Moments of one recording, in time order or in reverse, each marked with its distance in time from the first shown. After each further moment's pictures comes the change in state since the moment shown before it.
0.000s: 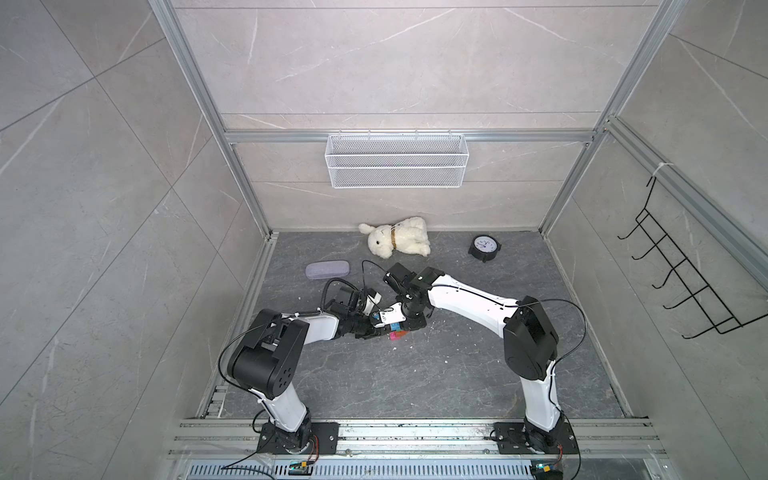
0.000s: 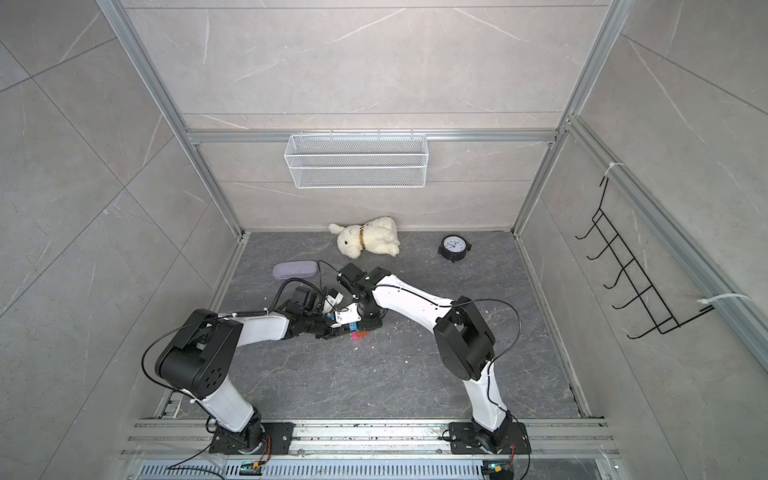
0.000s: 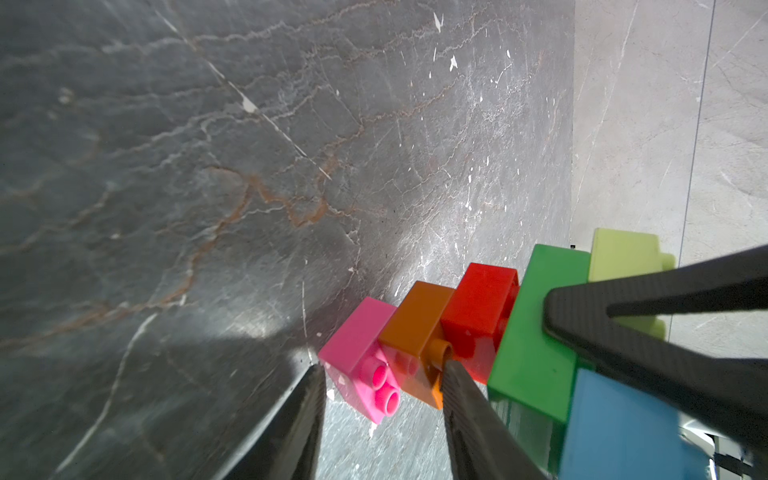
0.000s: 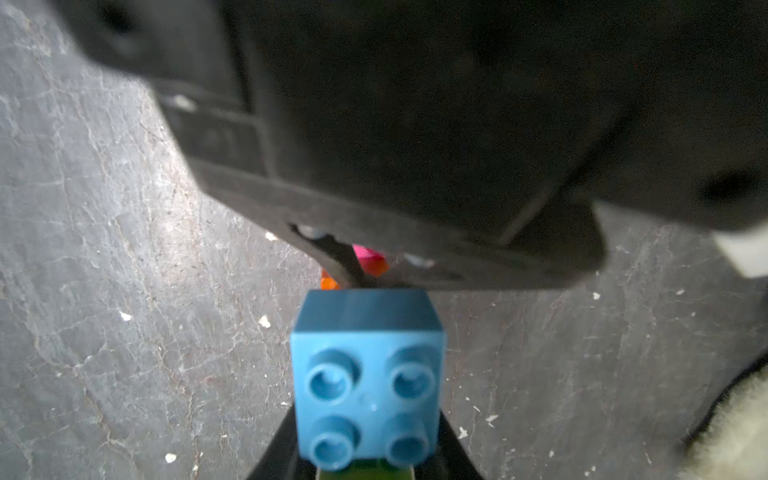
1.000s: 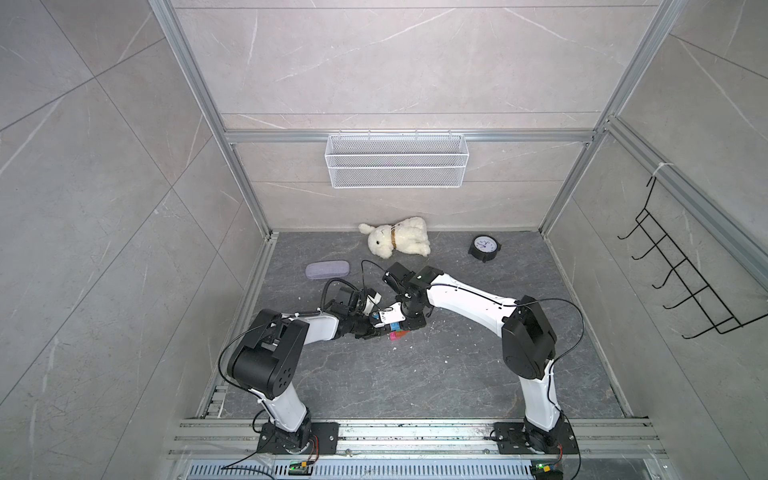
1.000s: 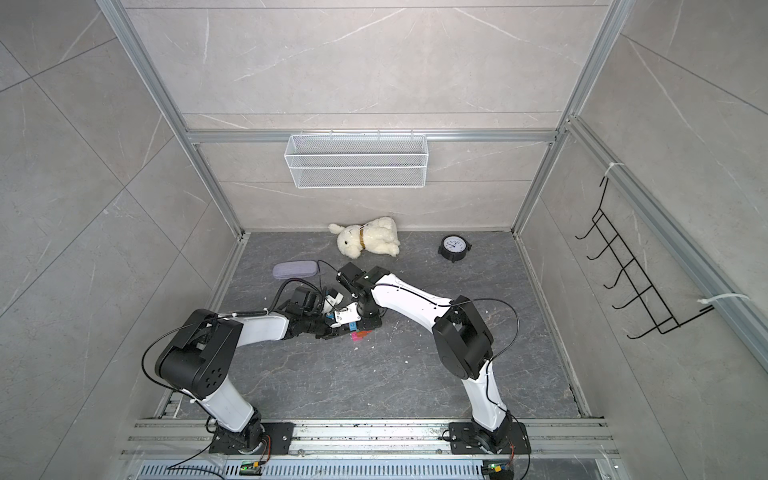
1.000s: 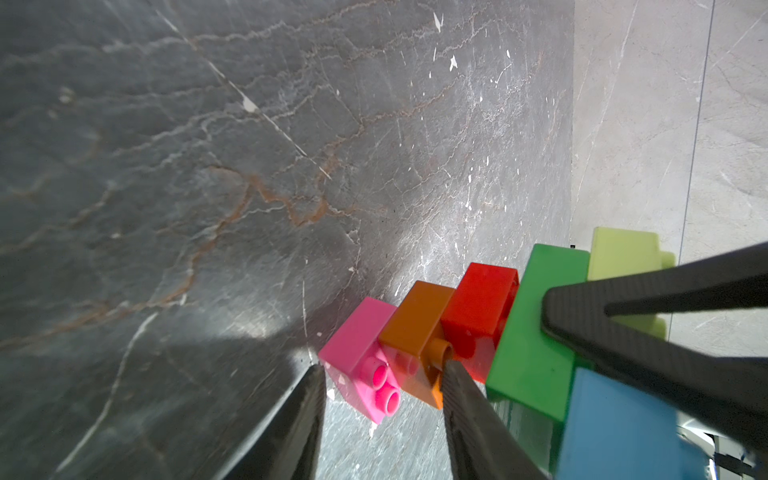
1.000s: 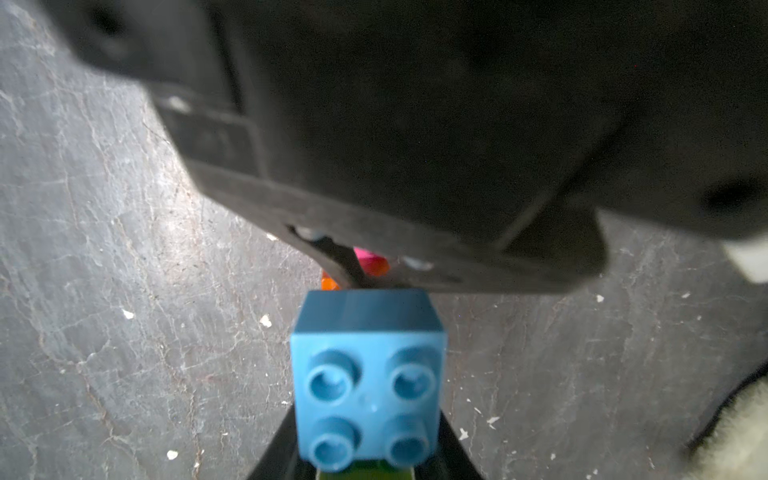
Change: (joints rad) left arm 0.000 0.000 -0.003 0.003 0.001 0.000; right arm 0.000 0.021 0.027 -0.024 -0.008 -0.004
